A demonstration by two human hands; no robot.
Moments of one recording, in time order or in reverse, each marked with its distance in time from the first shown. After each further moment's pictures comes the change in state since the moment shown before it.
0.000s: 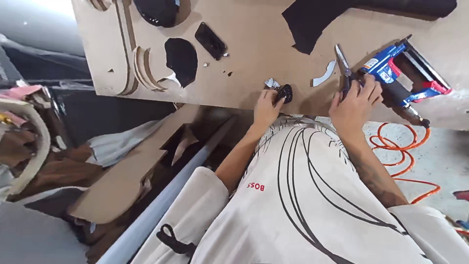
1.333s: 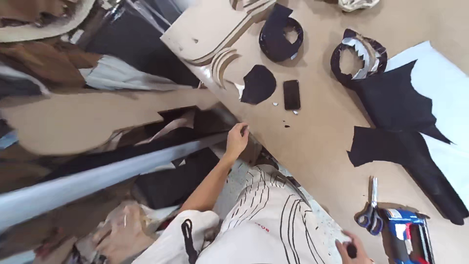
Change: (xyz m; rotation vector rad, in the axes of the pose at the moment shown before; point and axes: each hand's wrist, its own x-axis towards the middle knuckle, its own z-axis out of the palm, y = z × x) left_hand -0.024 -0.228 -0.140 -0.238 0.542 -0.454; right_hand -0.042 -0.009 -0.061 0.244 -0.715 0.041
